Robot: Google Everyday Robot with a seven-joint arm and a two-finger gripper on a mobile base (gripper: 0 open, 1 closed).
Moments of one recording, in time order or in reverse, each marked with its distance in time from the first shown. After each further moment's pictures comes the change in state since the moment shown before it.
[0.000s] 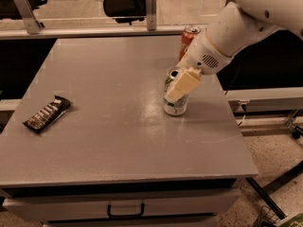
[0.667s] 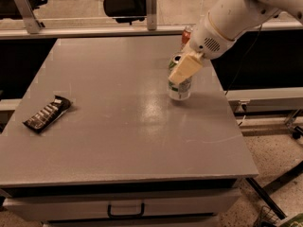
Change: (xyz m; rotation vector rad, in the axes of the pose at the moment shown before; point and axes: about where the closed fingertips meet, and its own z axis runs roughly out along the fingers) arm -0.007 -0.036 -0.016 0.052 0.011 0.037
